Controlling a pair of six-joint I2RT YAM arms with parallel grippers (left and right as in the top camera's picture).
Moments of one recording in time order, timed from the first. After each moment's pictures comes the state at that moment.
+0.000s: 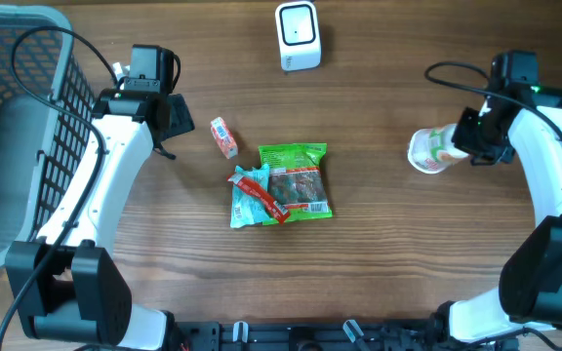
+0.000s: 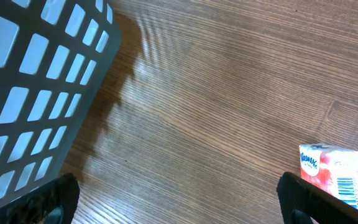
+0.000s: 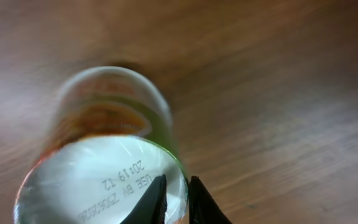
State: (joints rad) left arm -0.10 1.65 1.31 -0.86 -0.37 -0.42; right arm -0.18 1.71 1.31 -1.00 0.10 0.26
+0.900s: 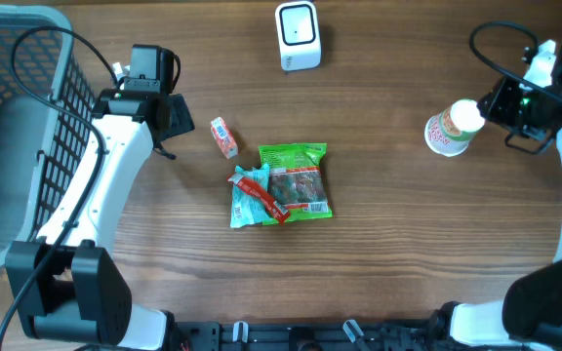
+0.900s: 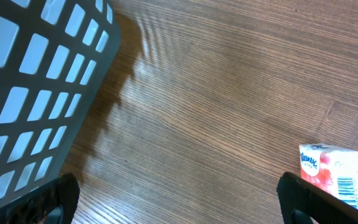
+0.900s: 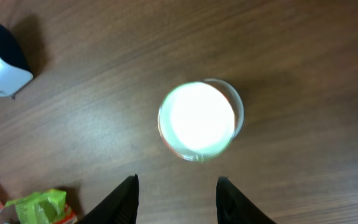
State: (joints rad) left arm -0.10 1.65 1.31 -0.86 -0.37 -0.42; right arm -0.30 1.61 1.46 -0.96 -0.23 0.15
